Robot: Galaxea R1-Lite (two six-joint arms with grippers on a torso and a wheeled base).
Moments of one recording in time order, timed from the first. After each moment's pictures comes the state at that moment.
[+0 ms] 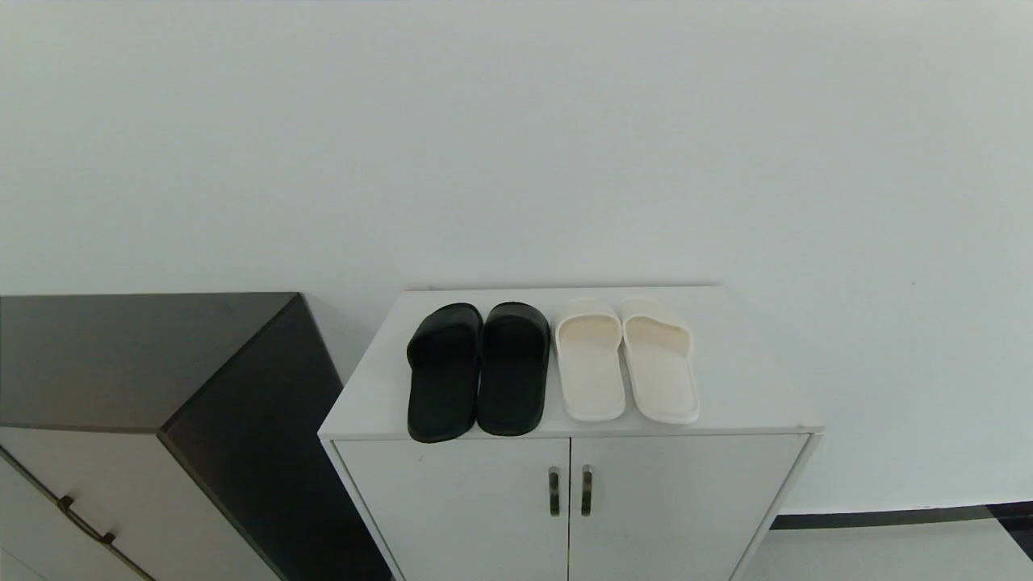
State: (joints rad) left arm 0.00 0.00 0.00 0.00 -0.03 0.00; right arm 0.01 0.02 0.00 0.00 0.01 0.02
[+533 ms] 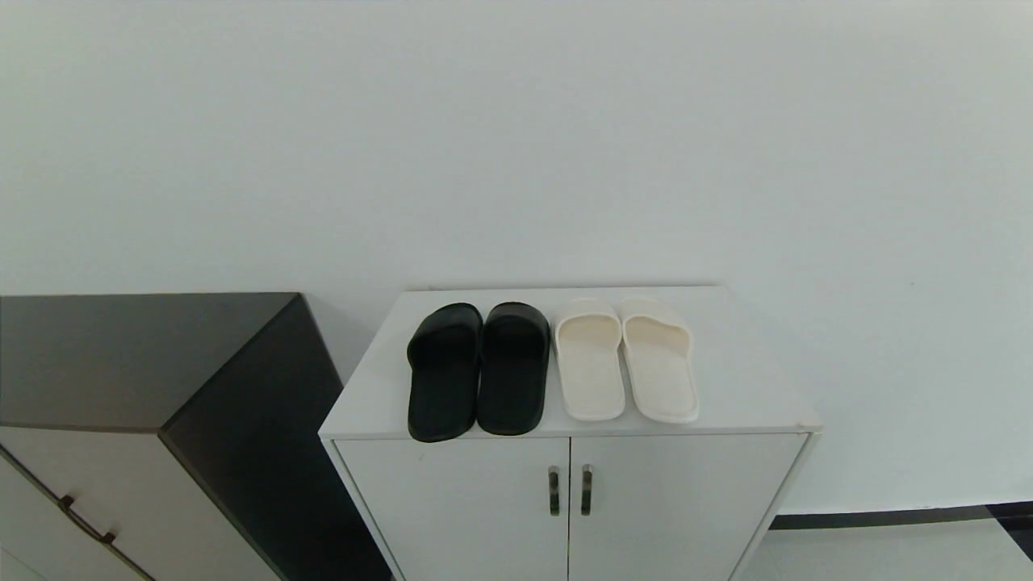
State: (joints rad) left arm 0.00 0.00 0.00 0.00 -0.03 0.00; right arm 0.02 0.33 -0.44 0.14 0.17 0.17
